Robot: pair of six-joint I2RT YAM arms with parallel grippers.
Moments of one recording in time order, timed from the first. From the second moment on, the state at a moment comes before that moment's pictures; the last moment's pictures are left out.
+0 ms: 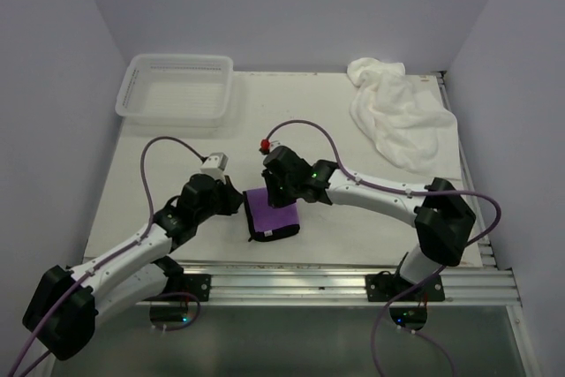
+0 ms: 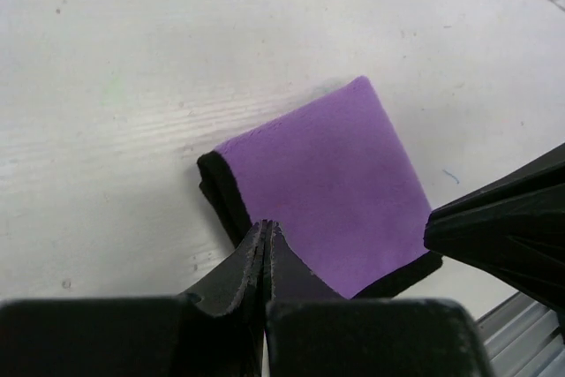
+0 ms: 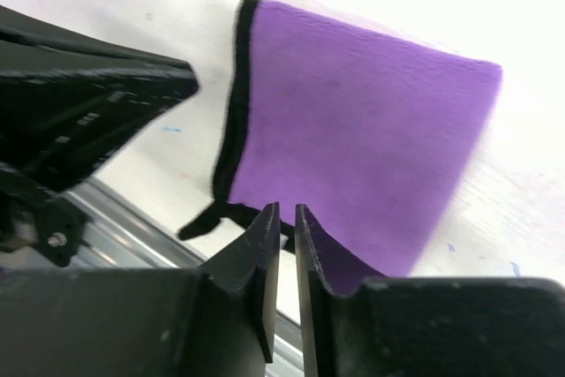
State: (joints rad) left arm -0.59 0.89 0.34 -0.04 -0.01 -0.57; right arm 1.01 1.66 1.22 -0.48 0.05 0.58
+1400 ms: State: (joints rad) left arm -0.59 1.31 0.41 0.18 -0.02 -0.54; right arm 0.79 1.85 1.16 -0.36 -0.04 0.55
